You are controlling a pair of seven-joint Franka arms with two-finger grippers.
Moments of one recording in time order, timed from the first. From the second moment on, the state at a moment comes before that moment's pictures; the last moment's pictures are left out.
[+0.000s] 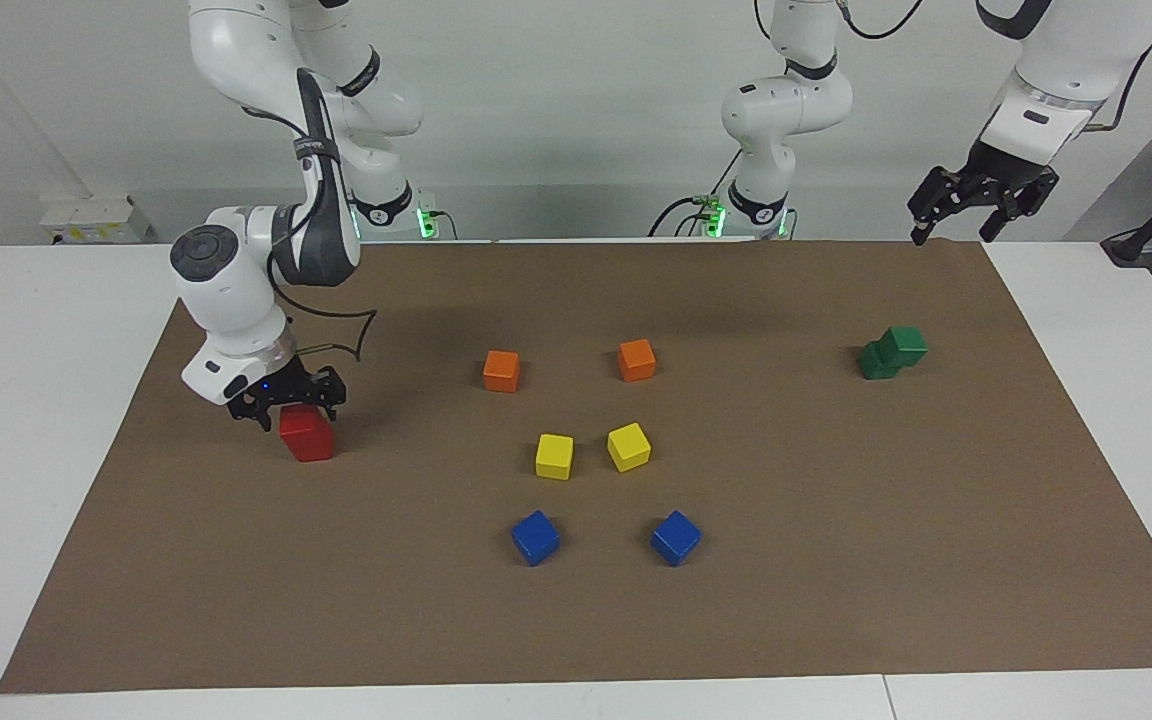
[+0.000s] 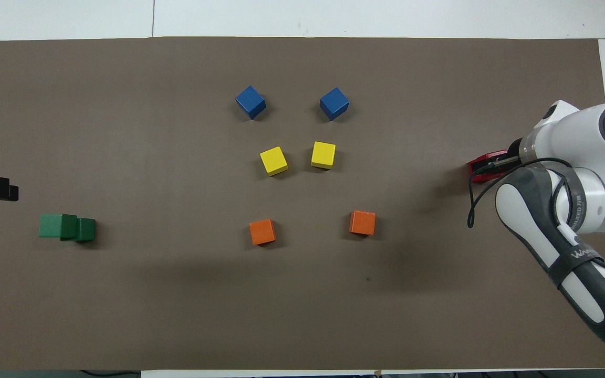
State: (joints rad) left arm 0.16 -0.17 -0.13 -1.73 -0.03 1.59 0.06; right arm -0.14 0.17 0.11 -2.04 -0.07 2.26 -0.16
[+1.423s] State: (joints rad) left arm -0.11 -0.08 0.11 -1.62 -0.03 1.52 0.05; right arm -0.15 -0.04 0.13 -1.64 0.01 1.62 -0.15
